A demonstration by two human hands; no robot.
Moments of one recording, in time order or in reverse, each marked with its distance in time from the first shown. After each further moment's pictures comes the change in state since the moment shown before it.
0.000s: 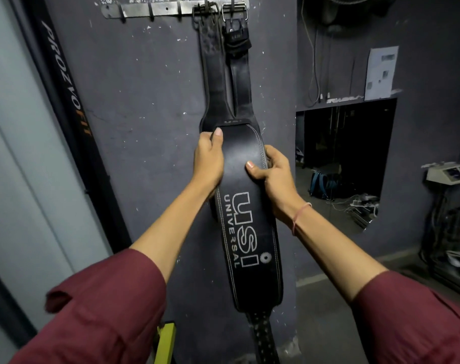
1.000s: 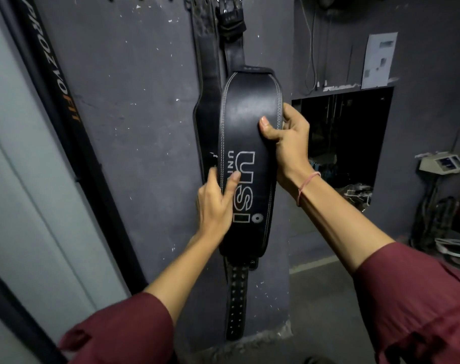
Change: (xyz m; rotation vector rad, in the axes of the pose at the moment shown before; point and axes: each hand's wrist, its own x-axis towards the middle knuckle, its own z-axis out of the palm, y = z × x) left_hand -0.101 -0.055 0.005 0.169 0.019 0.265; right_hand 0.020 -0.032 -0.017 0.069 0.074 -0.260
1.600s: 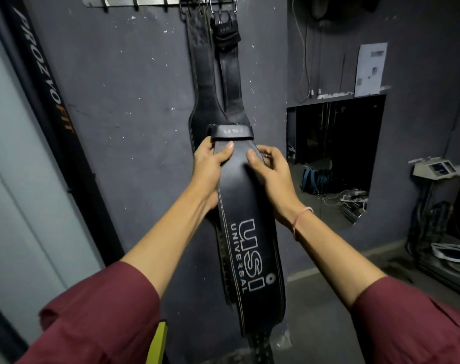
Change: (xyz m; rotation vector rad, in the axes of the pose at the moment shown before) left_hand 0.082 0.041 0.003 -0.822 -0.193 -0.450; right_hand -0.031 0.034 -0.013 -0.225 -0.002 0.255
